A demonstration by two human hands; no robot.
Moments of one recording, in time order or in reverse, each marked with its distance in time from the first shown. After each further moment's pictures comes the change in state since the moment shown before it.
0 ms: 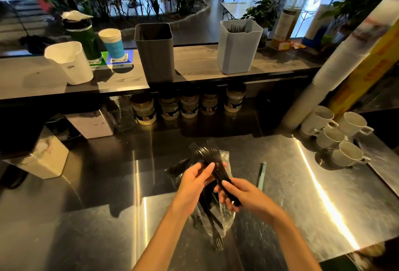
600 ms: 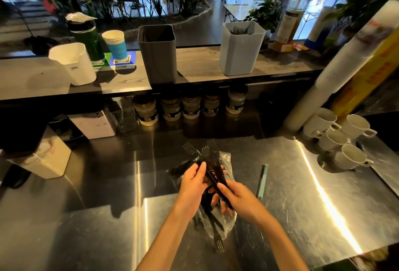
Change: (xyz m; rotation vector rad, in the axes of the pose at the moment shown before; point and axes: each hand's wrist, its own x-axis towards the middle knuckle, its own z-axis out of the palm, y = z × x) left_hand 0.000 0.001 0.005 -0.128 0.154 -0.044; right_hand 0.014 0.010 0.019 -0.130 0.133 -0.037
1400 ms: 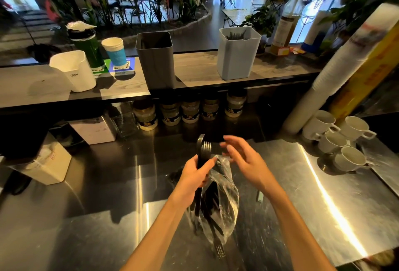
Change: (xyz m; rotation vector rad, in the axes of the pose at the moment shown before) left_hand 0.016 0.030 0.011 0.342 -0.059 0.007; right_hand 0.023 -0.051 -0.053 -0.112 0.303 -0.374
